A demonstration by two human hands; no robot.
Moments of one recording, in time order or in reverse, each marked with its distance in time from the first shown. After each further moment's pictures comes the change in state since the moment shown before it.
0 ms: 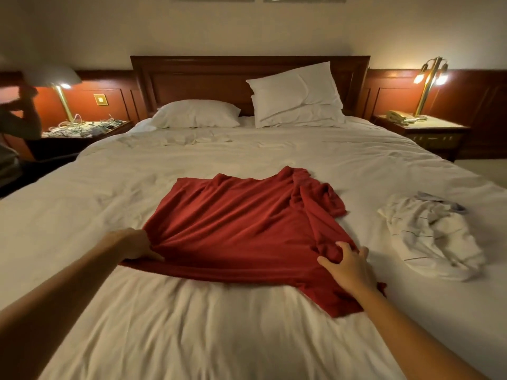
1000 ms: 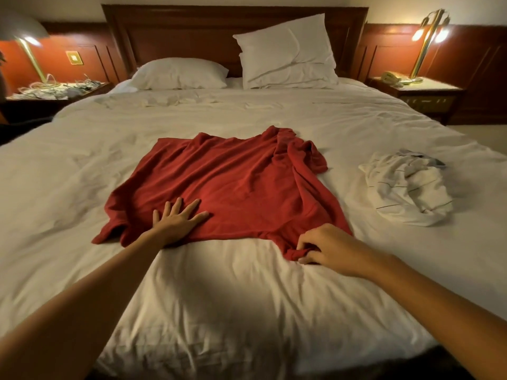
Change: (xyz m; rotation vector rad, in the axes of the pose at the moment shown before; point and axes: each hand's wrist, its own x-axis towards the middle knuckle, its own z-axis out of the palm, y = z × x) left_hand 0.003 0.129 0.090 -0.395 0.082 0.203; right_hand -0.081 0.018 -0.056 -0.119 -0.419 -0.791
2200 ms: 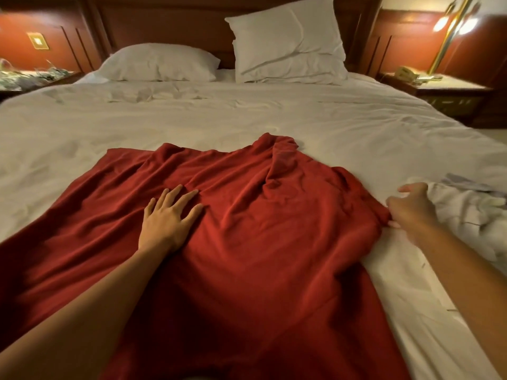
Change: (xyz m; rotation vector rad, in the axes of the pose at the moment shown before) left_hand 0.183 0.070 0.005 -0.056 0.476 0.147; right_hand 0.176 0.262 -0.093 0.479 0.864 0.907
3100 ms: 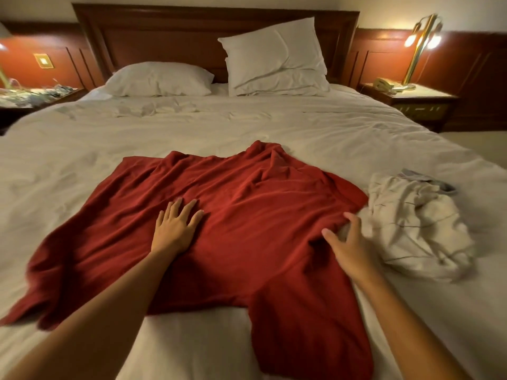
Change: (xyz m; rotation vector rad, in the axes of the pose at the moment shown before) left_hand -0.053 0.008 -0.020 -0.107 -0.109 -0.062; right_hand -0.175 0.024 -0.029 -0.073 -0.231 -0.210
